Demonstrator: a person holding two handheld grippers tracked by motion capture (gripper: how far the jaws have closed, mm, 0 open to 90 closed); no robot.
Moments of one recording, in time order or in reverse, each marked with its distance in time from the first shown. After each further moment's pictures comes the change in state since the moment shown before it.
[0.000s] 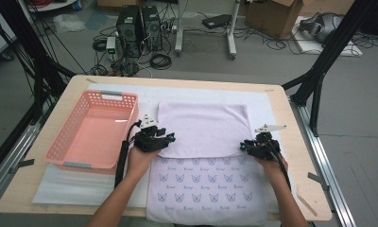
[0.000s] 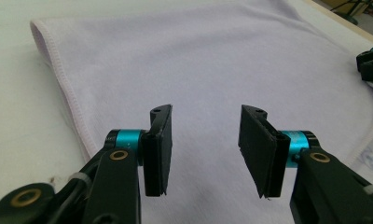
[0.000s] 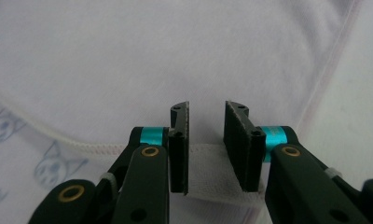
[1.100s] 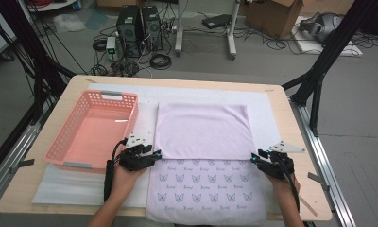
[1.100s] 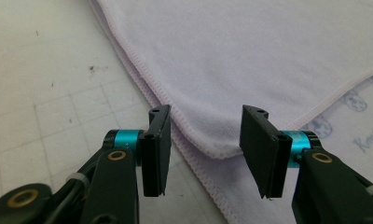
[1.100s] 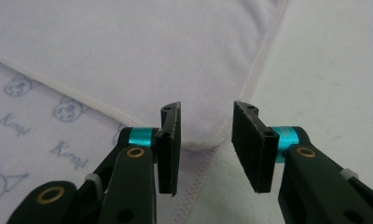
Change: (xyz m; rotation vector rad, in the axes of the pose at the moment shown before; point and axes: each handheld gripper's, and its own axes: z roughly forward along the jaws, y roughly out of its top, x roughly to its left) left arm 0.008 -0.045 -0.034 0.071 0.057 -0.015; right arm 0.016 -0.043 -0.036 -0.105 -0.138 0.010
